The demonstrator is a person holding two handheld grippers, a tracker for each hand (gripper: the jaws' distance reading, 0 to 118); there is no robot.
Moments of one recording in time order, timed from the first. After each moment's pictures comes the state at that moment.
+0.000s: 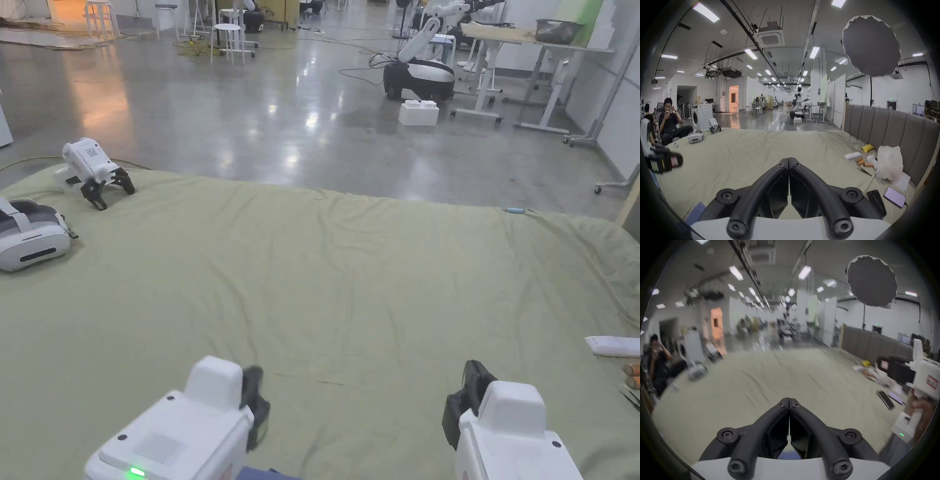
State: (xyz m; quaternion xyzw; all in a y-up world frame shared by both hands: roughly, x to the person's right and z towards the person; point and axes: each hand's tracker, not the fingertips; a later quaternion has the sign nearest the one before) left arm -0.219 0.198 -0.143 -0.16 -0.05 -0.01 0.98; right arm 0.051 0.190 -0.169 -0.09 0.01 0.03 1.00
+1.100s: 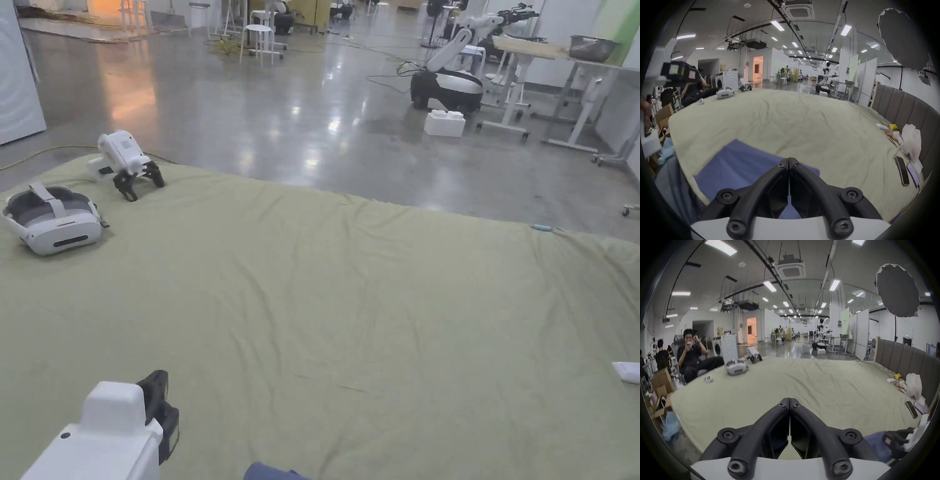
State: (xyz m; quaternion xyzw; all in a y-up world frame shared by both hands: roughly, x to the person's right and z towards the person) left arm -0.305 0.158 -0.100 -0.16 0.09 0.03 0.98; right arm -0.055 0.056 -0.096 -0.24 0.13 0.09 0.96
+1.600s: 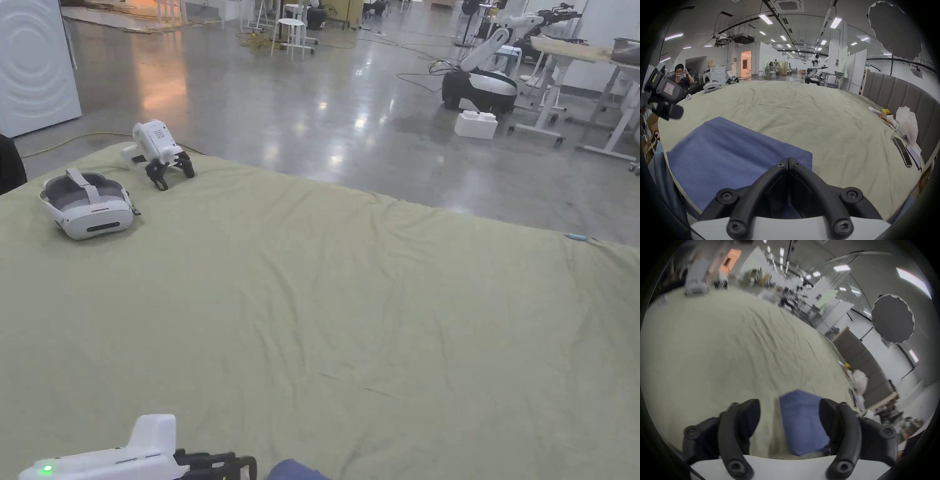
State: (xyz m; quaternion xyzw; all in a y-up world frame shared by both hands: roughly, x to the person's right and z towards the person) left arm -0.371 0.100 -0.130 -0.38 -0.19 0.29 0.86; right arm -0.036 0.014 -0.097 -0.27 0.08 0.07 0.96
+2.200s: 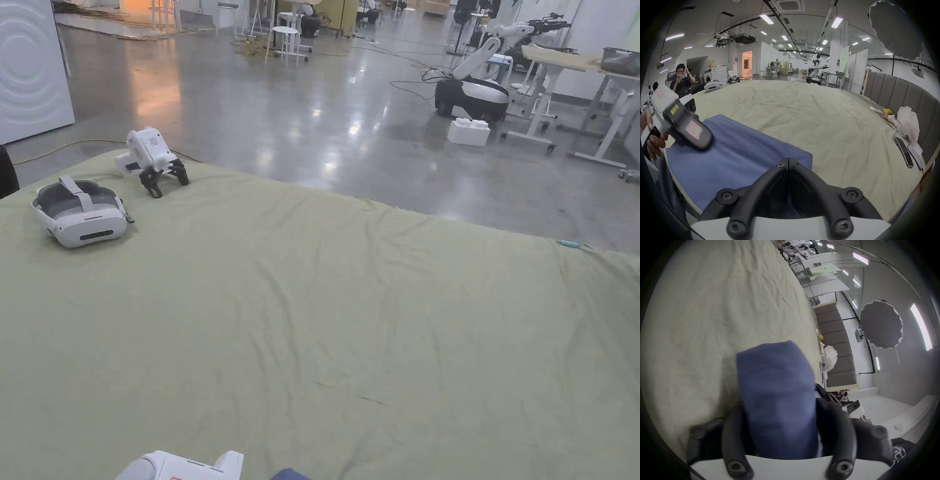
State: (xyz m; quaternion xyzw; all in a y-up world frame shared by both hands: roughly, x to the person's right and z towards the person) left arm -0.337 0.008 -0.203 -0.50 -0.33 0.40 0.69; right arm -0.031 0.012 -0.098 -0.27 0.08 0.07 0.96
